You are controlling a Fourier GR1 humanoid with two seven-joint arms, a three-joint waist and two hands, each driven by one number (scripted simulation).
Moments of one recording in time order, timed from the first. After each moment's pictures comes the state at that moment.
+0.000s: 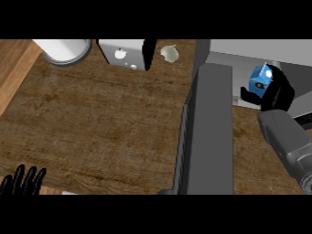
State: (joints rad) left arm 0.59 0.17 -0.06 -1.88 0.32 -0.33 -0.54; right arm -0.90 -0.30 -0.13 -0.03 0.16 -1.08 -0.55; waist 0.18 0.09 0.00
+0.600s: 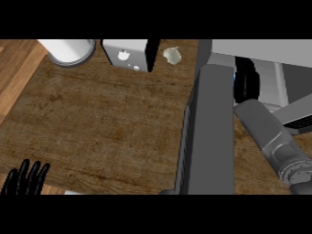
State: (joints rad) left arm 0.55 0.17 -0.06 -1.85 0.31 -0.32 -0.54; right arm -1.00 -0.19 -0.02 -0.01 0.27 -0.94 -0.58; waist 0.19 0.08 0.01
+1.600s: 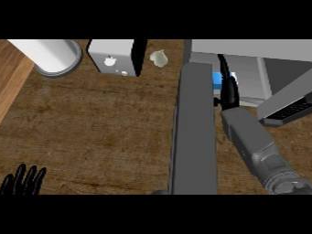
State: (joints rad) left arm 0.58 0.17 -0.05 -1.86 0.31 -0.34 -0.55; right arm -0.92 -0.10 -0.19 -0.14 0.09 -0.51 -0.79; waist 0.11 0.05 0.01
